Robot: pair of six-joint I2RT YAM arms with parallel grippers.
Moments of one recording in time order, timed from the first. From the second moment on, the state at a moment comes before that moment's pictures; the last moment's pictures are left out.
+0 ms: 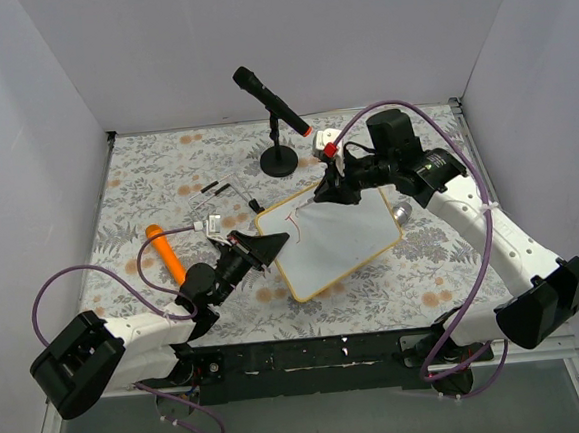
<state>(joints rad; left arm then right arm) -0.81 1.11 0.18 1.15 -0.04 -1.01 0.57 1.34 1.41 -0.67 -0.75 -0.52</state>
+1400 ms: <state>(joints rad) -0.81 1.11 0.18 1.14 -0.06 -1.01 0.57 1.37 1.42 -0.70 -0.77 -0.52</state>
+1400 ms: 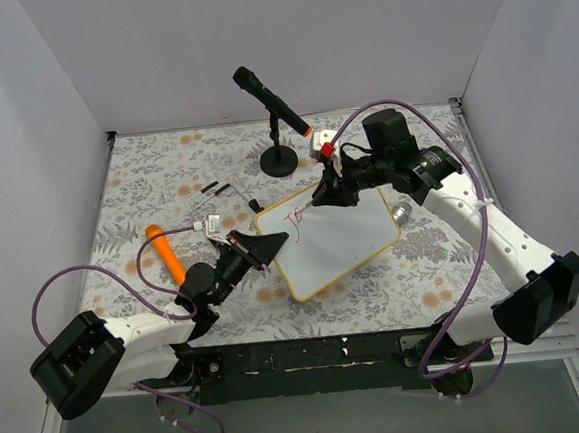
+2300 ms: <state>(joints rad) -0.81 1.10 0.18 1.15 -0.05 -1.01 0.43 1.32 1.38 -0.67 -0.91 -0.46</state>
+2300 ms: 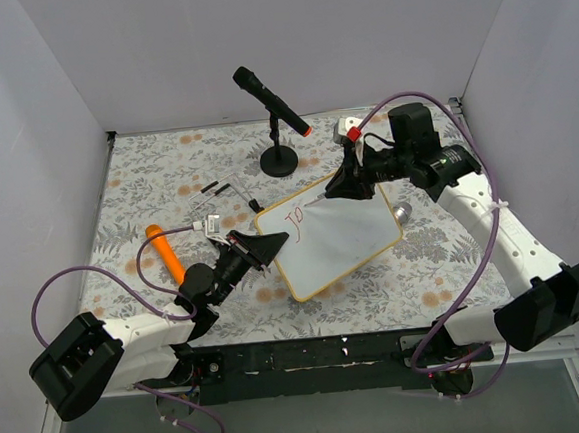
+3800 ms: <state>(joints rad) -0.81 1.11 0.18 1.19 -0.04 -1.02 0.44 1.33 1.38 -0.66 -0.93 -0.47</state>
